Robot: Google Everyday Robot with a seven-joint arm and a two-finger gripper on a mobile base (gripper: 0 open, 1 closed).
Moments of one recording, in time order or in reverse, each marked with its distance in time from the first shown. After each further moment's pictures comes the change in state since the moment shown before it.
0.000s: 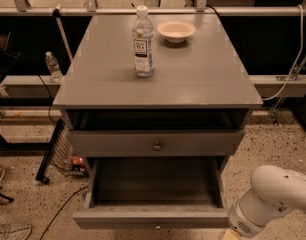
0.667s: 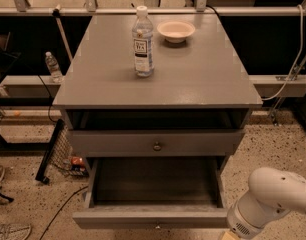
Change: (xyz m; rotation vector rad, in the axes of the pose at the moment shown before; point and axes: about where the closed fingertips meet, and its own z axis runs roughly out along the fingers) arm 0.001 0.000 0.008 0.004 0.008 0.002
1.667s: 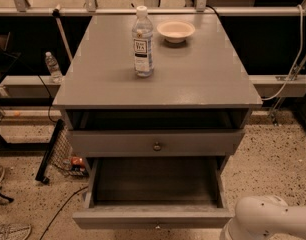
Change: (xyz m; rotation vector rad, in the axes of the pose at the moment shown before) arm 0.032 -0.007 0.085 0.043 0.058 0.027
